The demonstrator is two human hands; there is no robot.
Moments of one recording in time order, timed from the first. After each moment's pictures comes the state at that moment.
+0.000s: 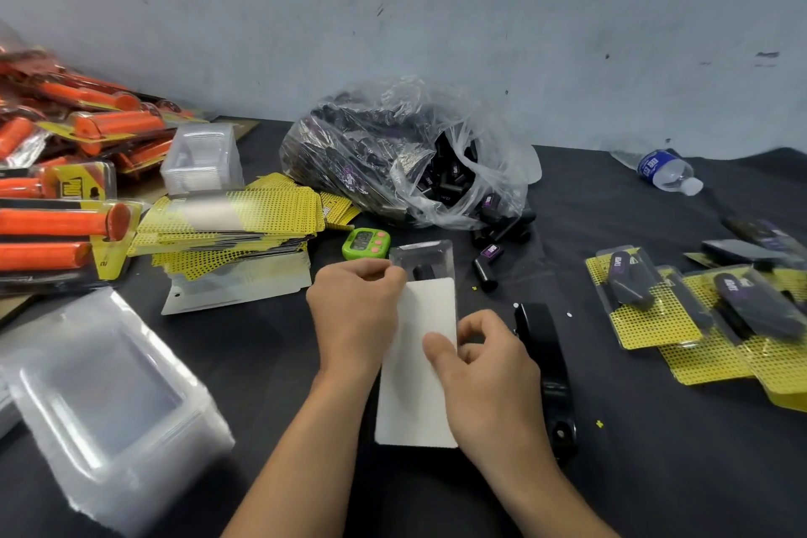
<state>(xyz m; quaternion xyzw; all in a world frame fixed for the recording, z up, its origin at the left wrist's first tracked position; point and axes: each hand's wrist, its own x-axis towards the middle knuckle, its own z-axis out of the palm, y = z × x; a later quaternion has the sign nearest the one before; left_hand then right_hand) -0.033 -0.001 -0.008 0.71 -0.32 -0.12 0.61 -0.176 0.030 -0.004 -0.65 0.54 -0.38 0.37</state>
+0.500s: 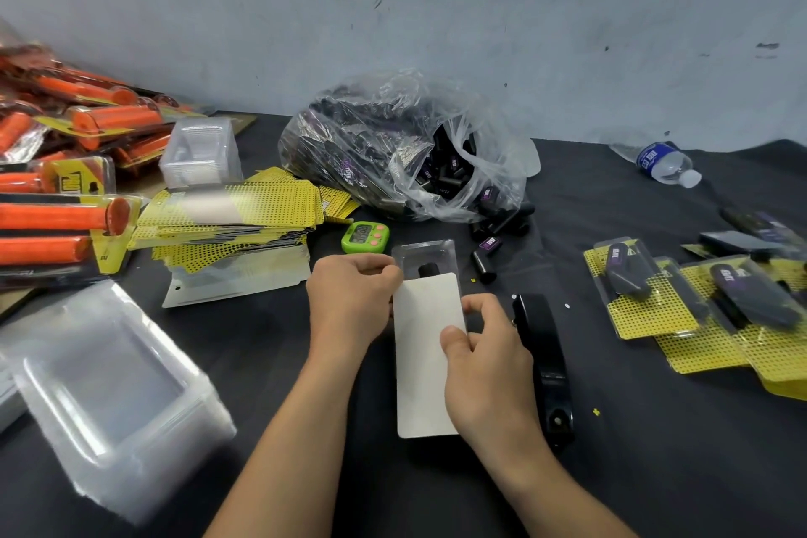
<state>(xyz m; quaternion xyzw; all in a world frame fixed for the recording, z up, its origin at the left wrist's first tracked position) -0.019 -0.002 -0.011 0.71 -0.33 -0.20 0.58 -0.176 0.025 -0.011 -0.64 0.55 -0.38 0.38</state>
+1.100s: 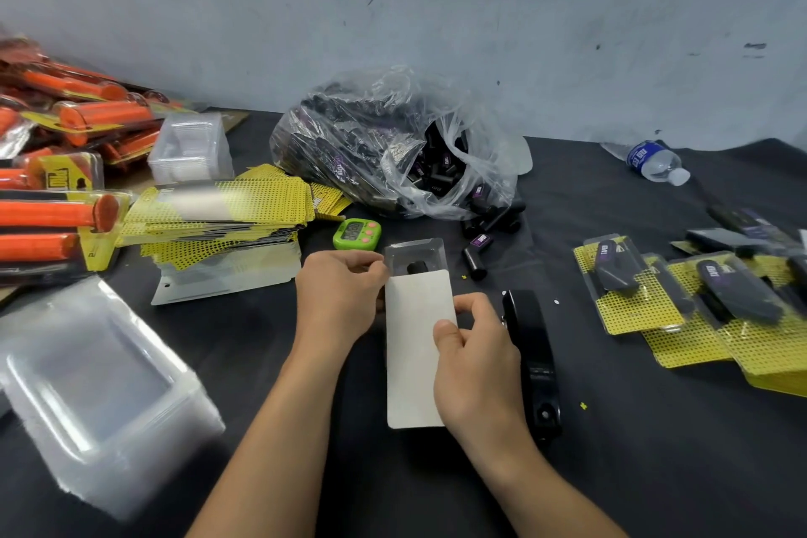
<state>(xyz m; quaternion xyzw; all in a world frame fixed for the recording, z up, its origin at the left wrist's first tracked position) -0.016 0.000 -0.009 0.72 -0.34 -0.21 0.57 -0.175 0.026 -0.011 -0.64 0.55 -0.39 0.38</state>
